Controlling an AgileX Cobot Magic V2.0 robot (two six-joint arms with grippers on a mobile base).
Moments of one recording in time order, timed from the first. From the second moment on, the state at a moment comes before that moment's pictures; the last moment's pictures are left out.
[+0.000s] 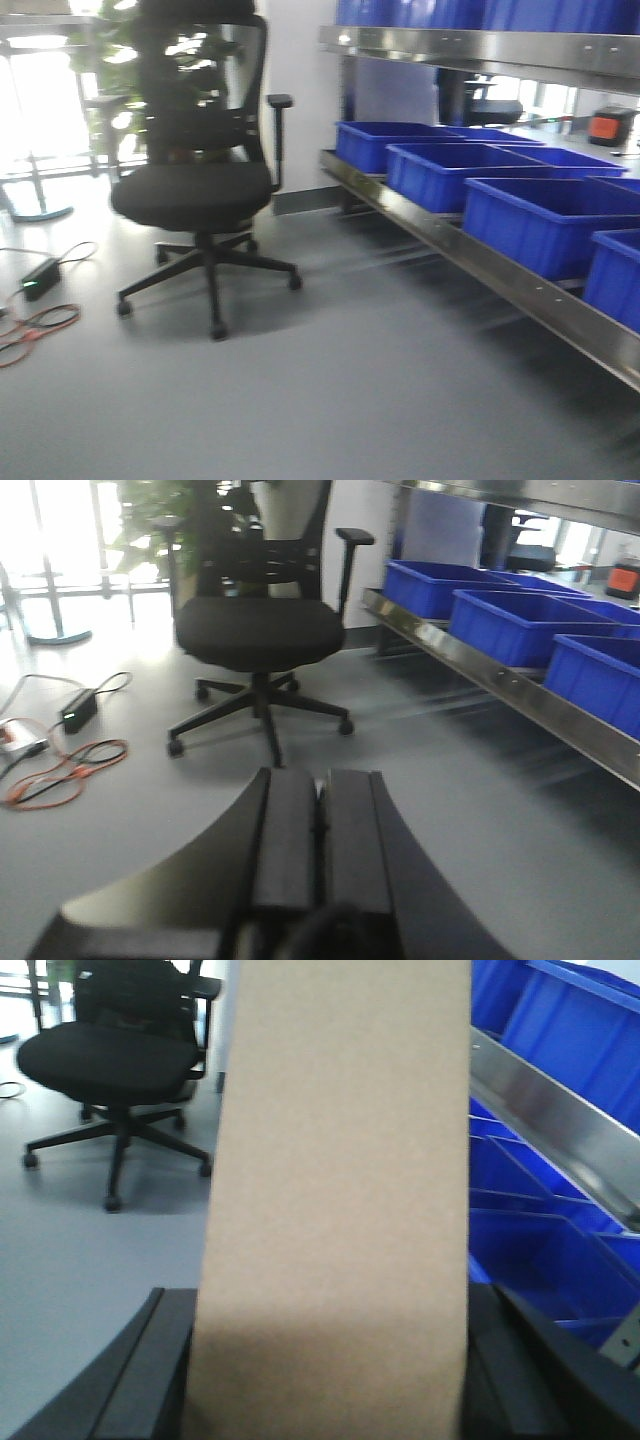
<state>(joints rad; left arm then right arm) -0.09 -0.01 0.03 -0.08 0.12 0.05 0.21 0.17 -0.77 -0.23 0.89 0.05</state>
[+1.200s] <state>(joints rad) -0.09 -0.01 0.03 -0.08 0.12 0.05 0.21 0.17 -0.77 -0.23 0.89 0.05</state>
